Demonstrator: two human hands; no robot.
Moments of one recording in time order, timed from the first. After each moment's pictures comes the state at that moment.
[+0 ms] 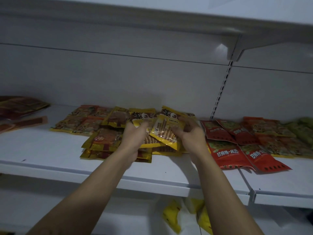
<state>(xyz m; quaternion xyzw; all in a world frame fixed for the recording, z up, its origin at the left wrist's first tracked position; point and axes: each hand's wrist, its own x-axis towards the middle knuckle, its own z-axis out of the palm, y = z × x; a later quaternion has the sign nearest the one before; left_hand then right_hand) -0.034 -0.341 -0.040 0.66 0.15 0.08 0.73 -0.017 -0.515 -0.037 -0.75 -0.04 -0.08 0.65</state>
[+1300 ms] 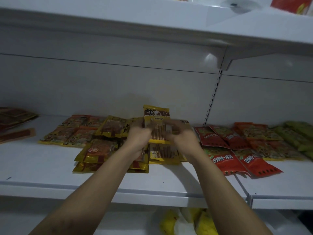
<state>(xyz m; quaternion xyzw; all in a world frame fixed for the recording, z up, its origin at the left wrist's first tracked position) -0.022 -0.355 -0.011 0.72 0.02 0.10 0.69 -0.009 -0.505 -0.018 -0.84 -0.12 -0.09 0.53</state>
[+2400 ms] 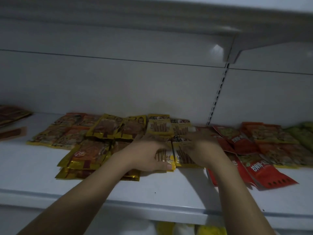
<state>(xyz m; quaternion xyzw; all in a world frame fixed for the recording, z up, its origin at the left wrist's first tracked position) 0.000 -0.362 -0.029 0.97 -0.24 -0.03 0.09 0.008 -0.571 -0.014 -0.99 -0.13 -0.03 0.08</state>
